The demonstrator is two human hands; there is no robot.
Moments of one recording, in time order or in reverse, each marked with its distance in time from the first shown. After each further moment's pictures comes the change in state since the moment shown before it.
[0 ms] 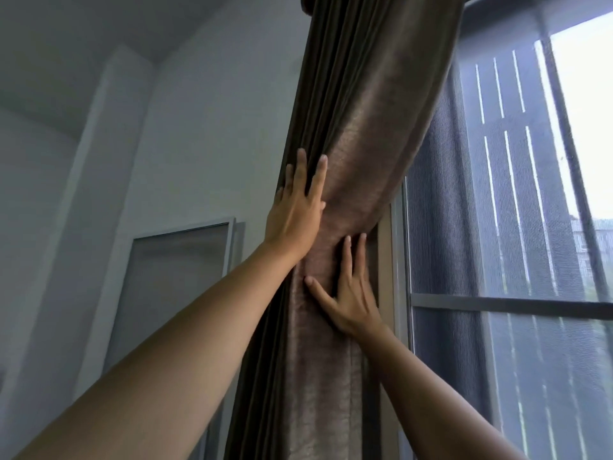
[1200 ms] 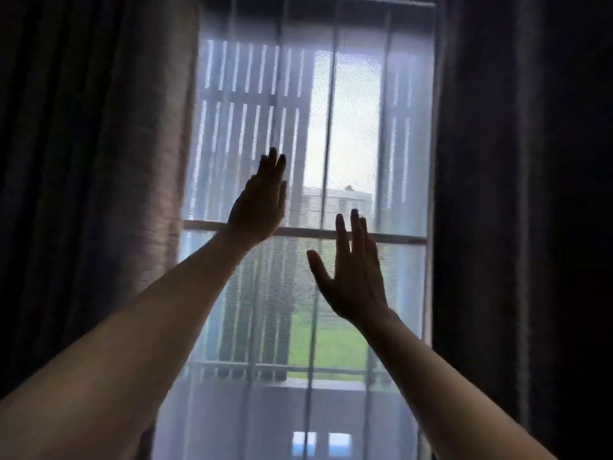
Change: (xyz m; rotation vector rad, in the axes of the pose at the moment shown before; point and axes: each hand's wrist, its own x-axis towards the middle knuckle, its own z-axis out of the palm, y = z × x) left_hand -0.021 0.409 -0.111 -0.838 -0.038 0.050; right_hand -0.235 0.002 -0.470 -0.812 0.090 0.159
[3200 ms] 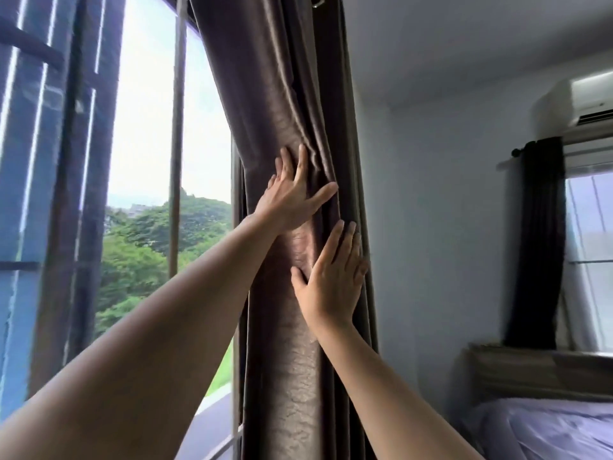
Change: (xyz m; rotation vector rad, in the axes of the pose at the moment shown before) left_hand 0.202 0.668 0.405 -1.071 -0.223 0.398; right_hand -0.075 0.584 -0.332 -1.374 0.478 0.509
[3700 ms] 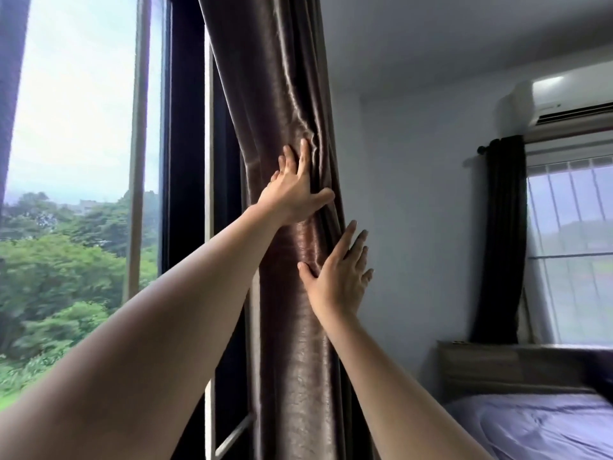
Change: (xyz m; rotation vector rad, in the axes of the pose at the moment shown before) left_hand 0.085 -0.007 0.130 -0.061 -0.067 0.040; right_hand 0.045 0.100 0.116 0.015 -0.185 0.202
